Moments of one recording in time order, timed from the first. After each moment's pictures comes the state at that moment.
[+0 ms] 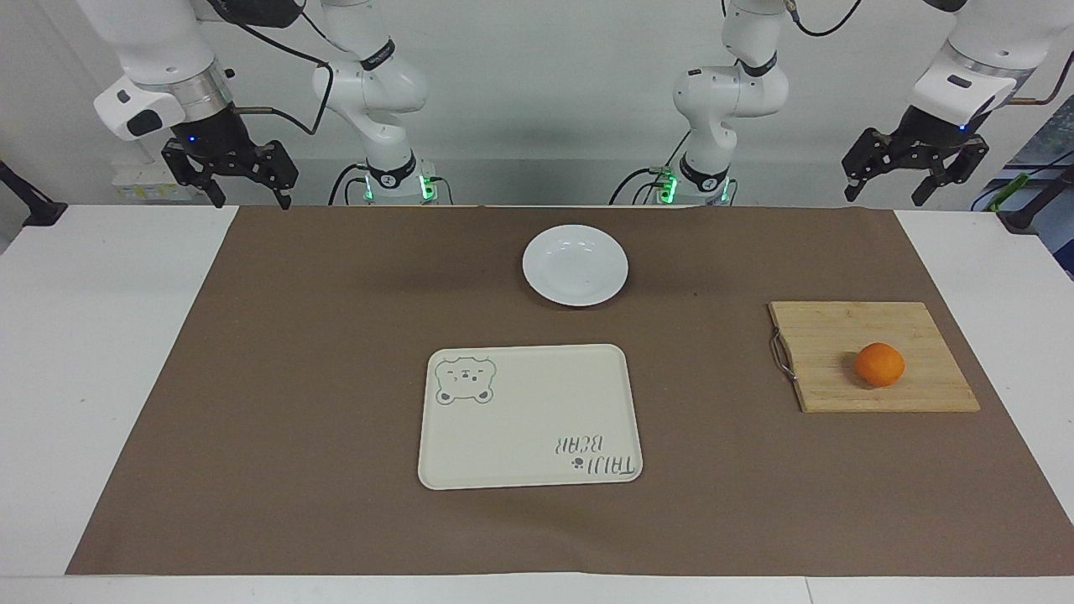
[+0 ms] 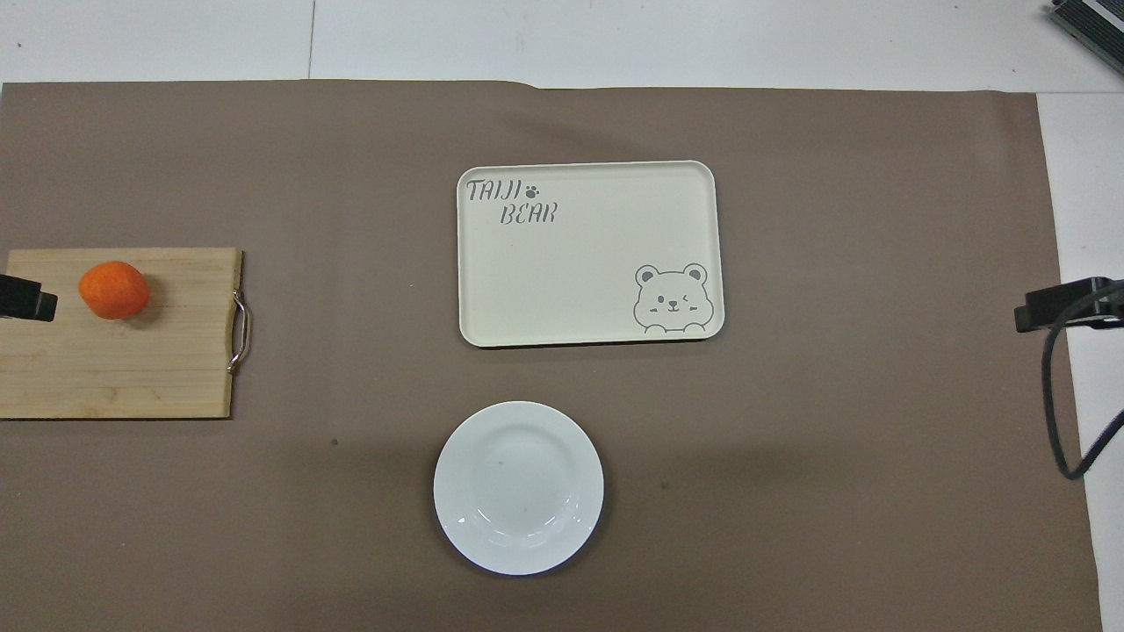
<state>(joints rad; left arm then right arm) -0.05 -0.04 0.04 -1.49 0.00 1.47 0.15 -0.07 -0.06 0.00 -1.59 -0.02 1.51 -0.04</state>
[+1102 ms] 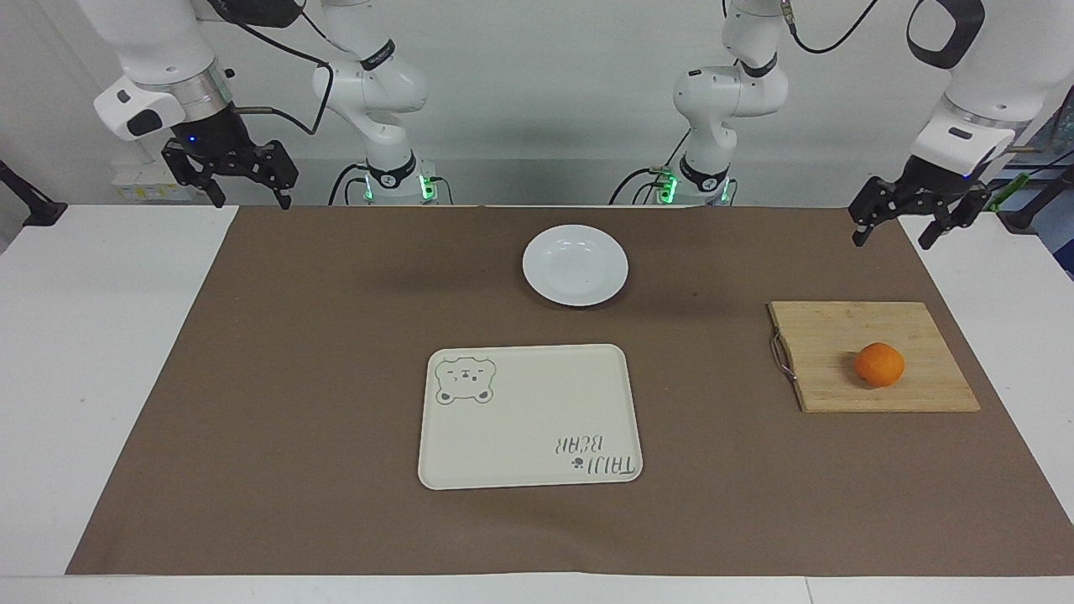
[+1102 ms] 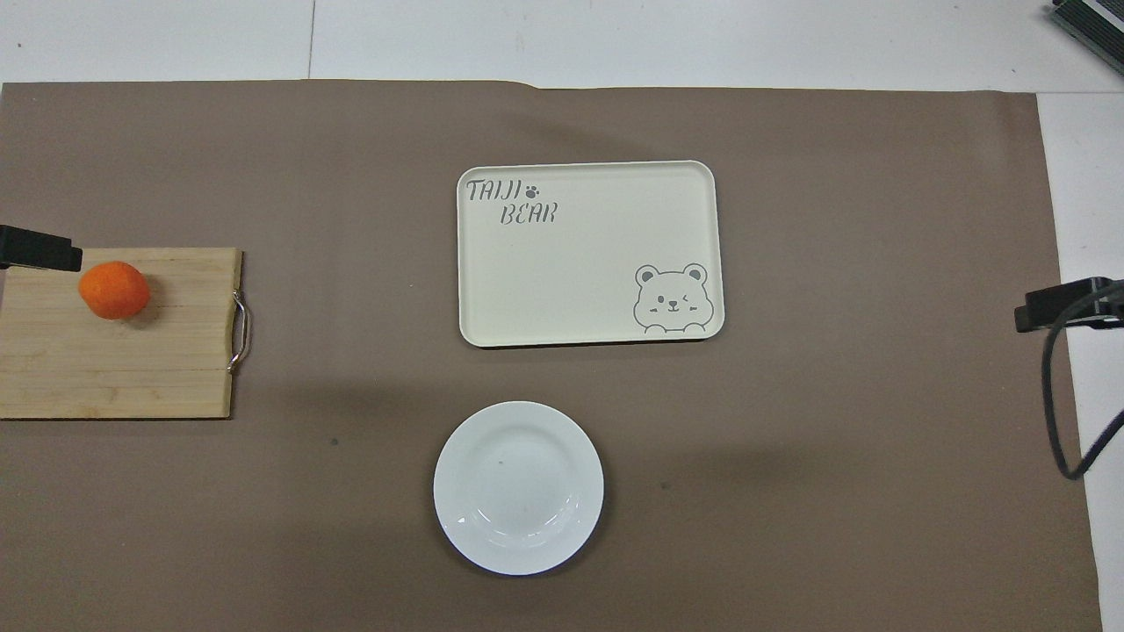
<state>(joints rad) 0.02 0.03 0.05 -1.62 0.00 1.77 0.22 -0.07 -0.06 0.00 -1.59 -0.02 1.51 -0.04</state>
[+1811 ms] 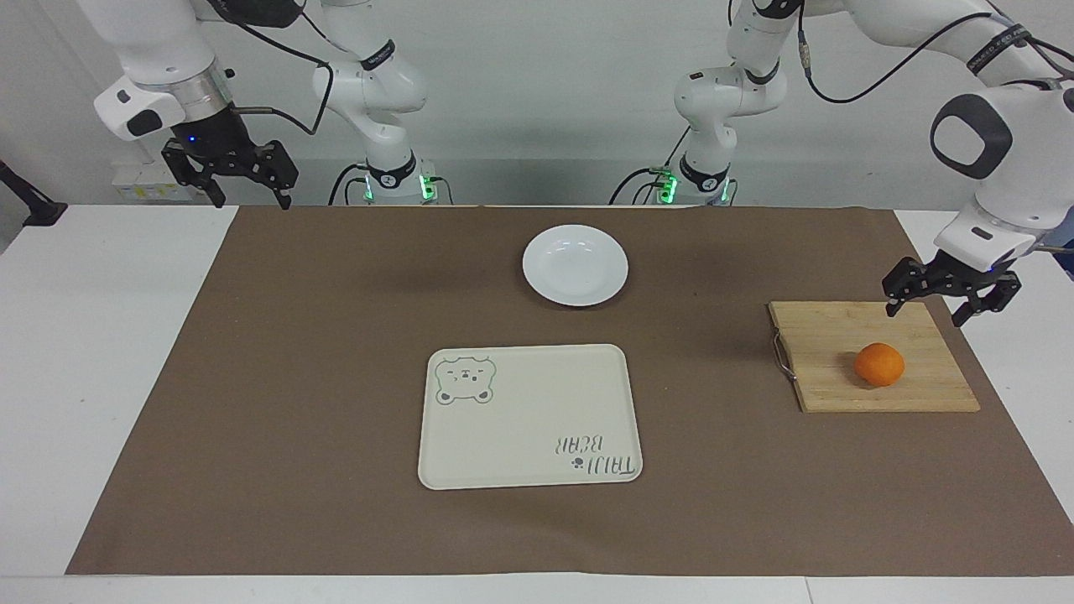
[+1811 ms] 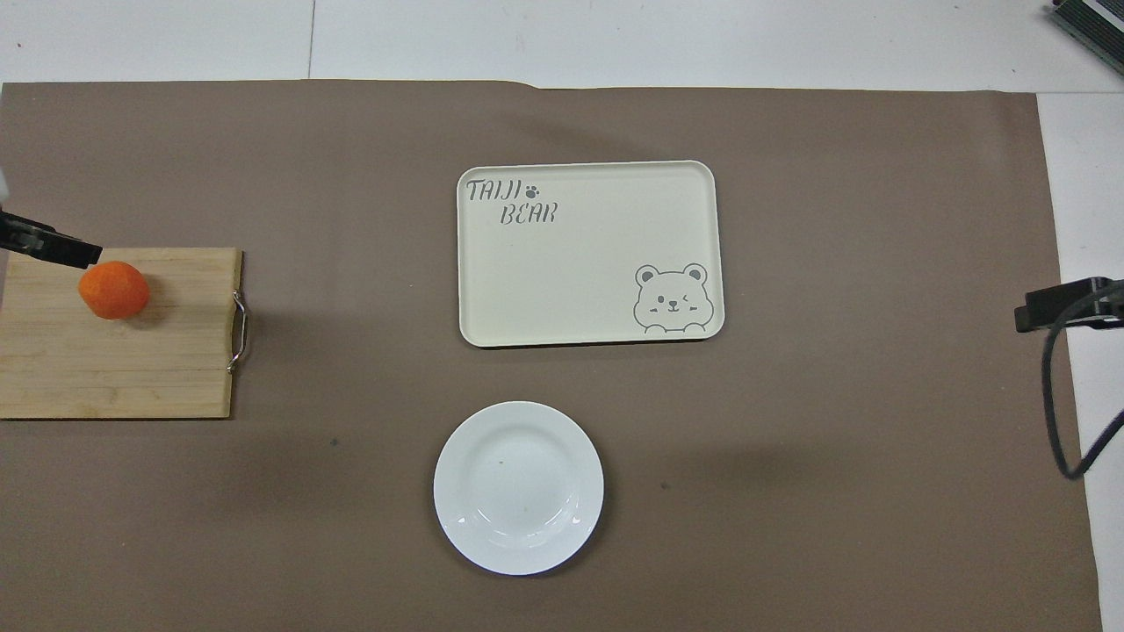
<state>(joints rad) 0.12 0.23 0.05 -1.72 0.00 2.08 0.62 -0.07 -0.06 0.00 -1.59 -0.02 1.51 -0.04</state>
